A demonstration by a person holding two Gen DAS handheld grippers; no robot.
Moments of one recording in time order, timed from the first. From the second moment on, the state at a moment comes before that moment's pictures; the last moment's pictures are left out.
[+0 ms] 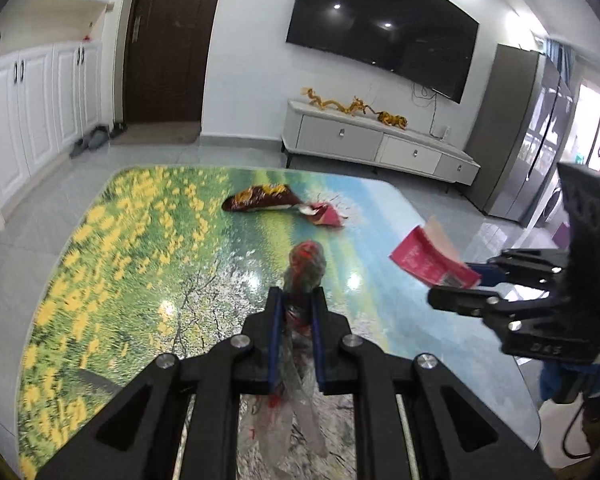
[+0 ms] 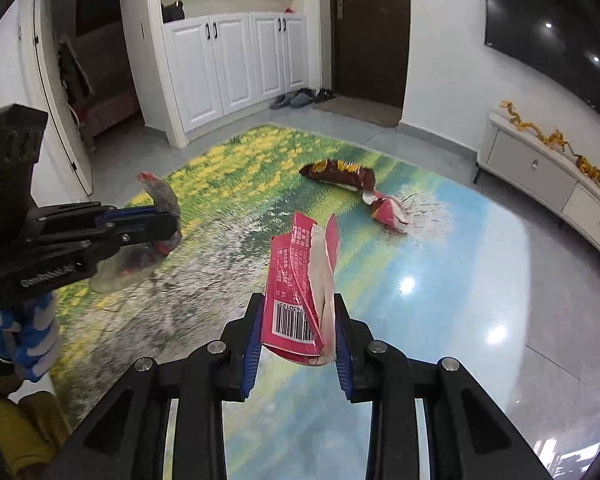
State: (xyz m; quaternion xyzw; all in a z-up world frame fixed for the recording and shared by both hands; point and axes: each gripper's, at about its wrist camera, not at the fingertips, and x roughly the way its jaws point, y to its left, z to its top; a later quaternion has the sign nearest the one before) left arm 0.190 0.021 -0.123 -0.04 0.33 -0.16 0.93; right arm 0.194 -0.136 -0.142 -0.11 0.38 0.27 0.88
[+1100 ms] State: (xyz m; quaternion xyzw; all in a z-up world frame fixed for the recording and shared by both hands) left arm 0.130 -0.166 -0.072 0.19 0.27 -0.22 0.92; right arm 0.096 -0.335 -0.148 0.04 0.32 0.14 0.94
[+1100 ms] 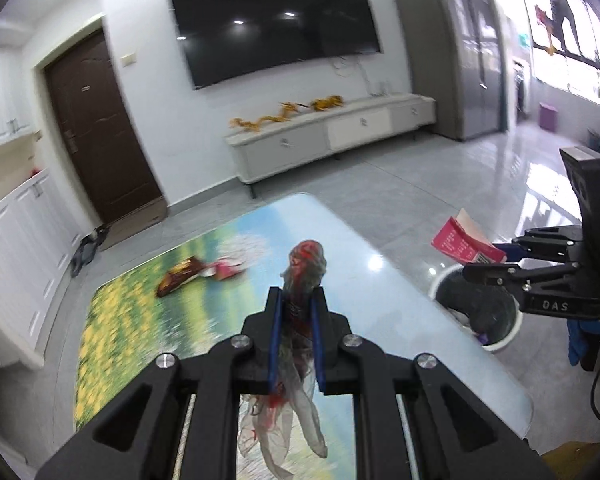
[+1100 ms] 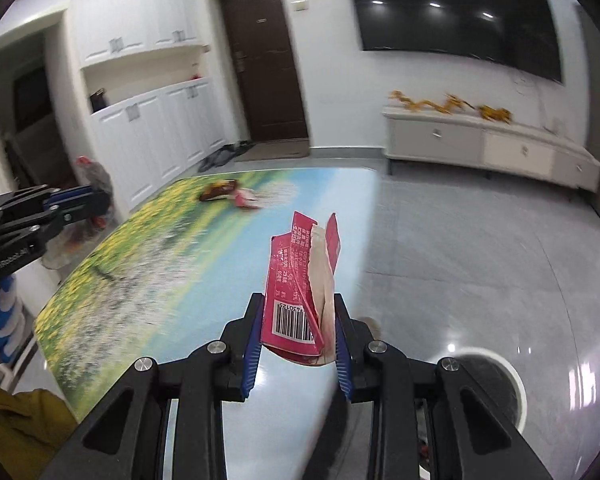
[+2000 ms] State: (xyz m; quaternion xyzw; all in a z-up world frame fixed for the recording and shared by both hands) left arm 0.225 -0.464 -0.192 0.13 0.45 -0.47 0.75; right arm 0.099 -0.550 -0.314 0.21 0.45 -0.08 0.87
